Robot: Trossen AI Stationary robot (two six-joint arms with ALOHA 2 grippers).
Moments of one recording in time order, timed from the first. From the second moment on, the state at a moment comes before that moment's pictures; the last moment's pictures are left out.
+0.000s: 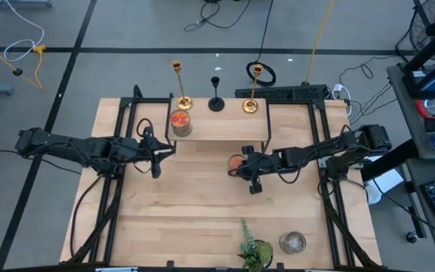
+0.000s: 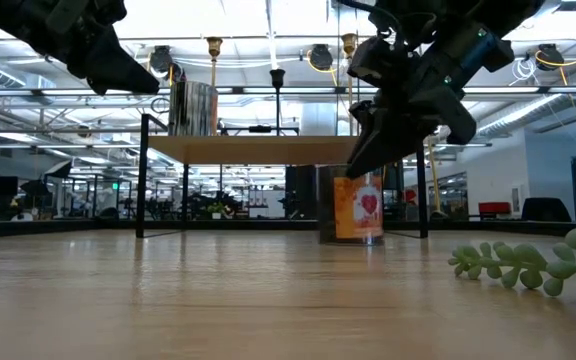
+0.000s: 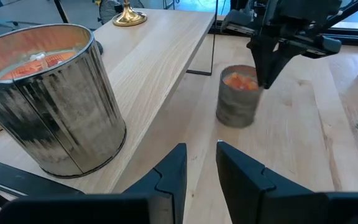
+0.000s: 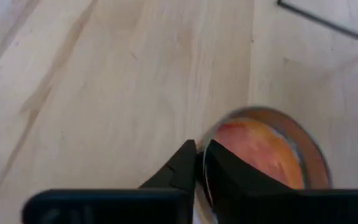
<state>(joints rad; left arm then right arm) -0.10 0.68 0.49 -0.23 -0.37 -0.13 0.08 1.53 0.79 -0.05 0.10 -0.25</state>
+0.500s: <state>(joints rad) -0.10 0.68 0.49 -0.23 -0.37 -0.13 0.08 1.52 0.79 0.04 -0.01 -0.20</state>
